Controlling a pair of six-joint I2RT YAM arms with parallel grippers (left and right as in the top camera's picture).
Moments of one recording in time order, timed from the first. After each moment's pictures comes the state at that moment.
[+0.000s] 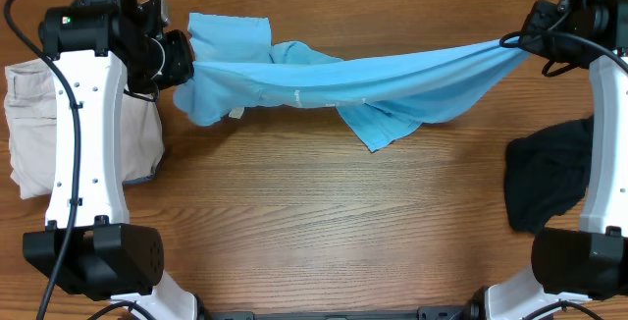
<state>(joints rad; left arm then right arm) 0.08 1.82 1.96 -1.35 0.26 -0.21 -0.14 1.77 2.05 -1.28 0.03 0.23</state>
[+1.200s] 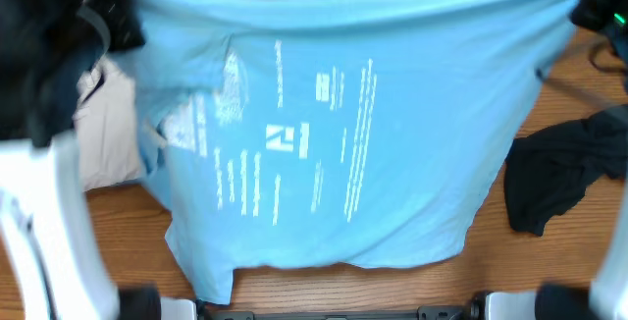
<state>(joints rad) 0.08 1.61 2.20 -1.18 0.12 -0.19 -0.14 1.57 2.09 -1.04 0.09 0.23</state>
